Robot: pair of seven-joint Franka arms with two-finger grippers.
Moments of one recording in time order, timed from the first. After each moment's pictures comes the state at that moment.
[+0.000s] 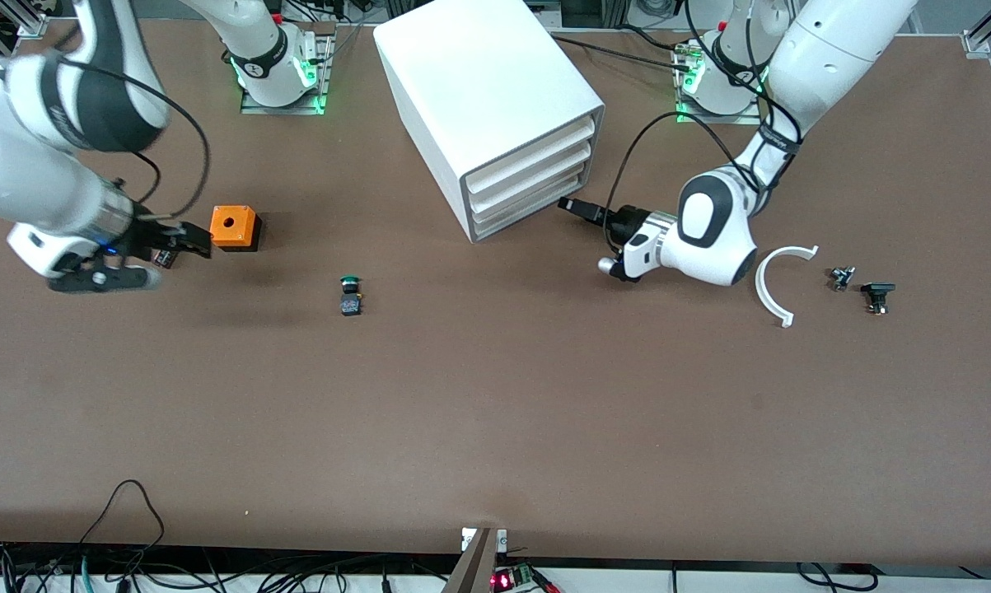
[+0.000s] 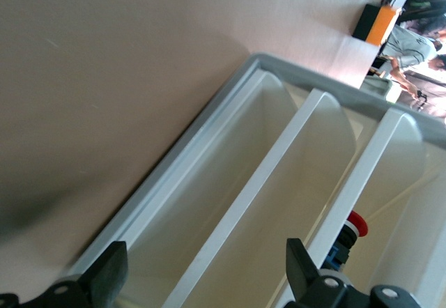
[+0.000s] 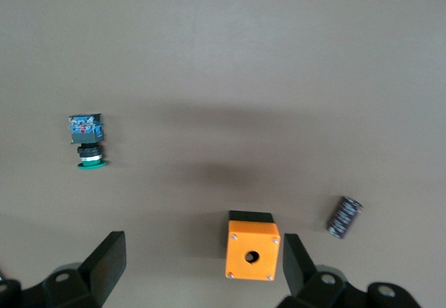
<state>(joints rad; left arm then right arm) -0.02 0.53 -0.39 -2.13 -1.01 1.97 0.46 0.24 0.15 -0.14 -1.88 0.00 1.90 0.00</state>
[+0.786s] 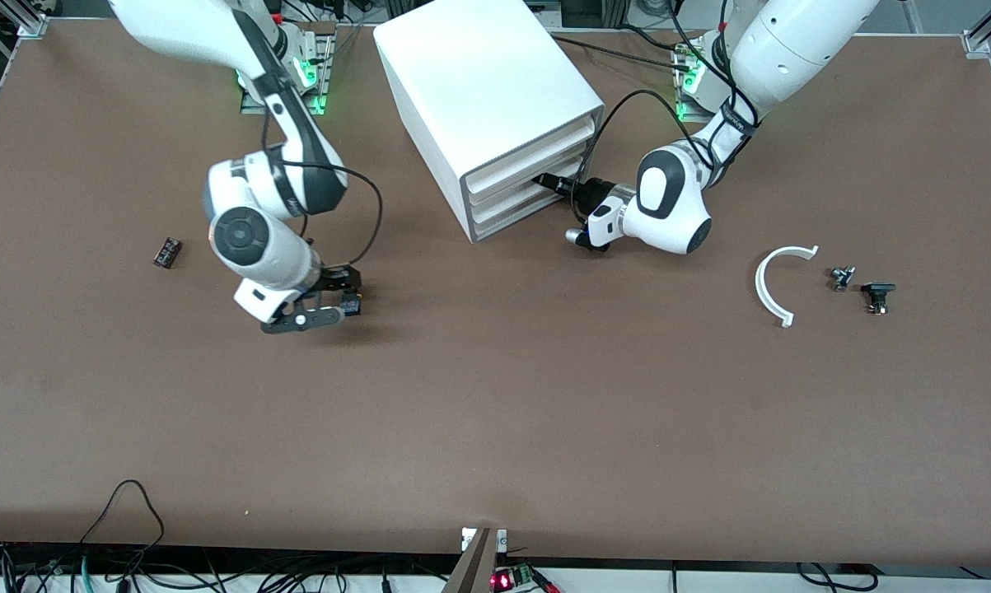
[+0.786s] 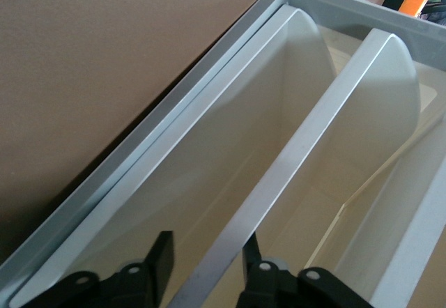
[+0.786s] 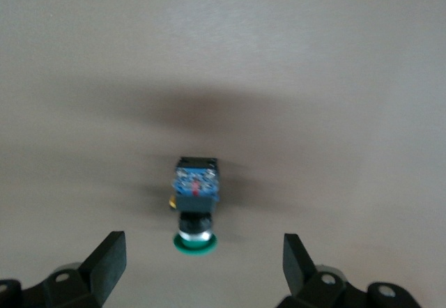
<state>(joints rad) -0.05 0.54 -0.48 -2.23 -1.10 2.10 0.47 0.46 0.46 -0.09 -1.87 0.05 2.21 0.18</state>
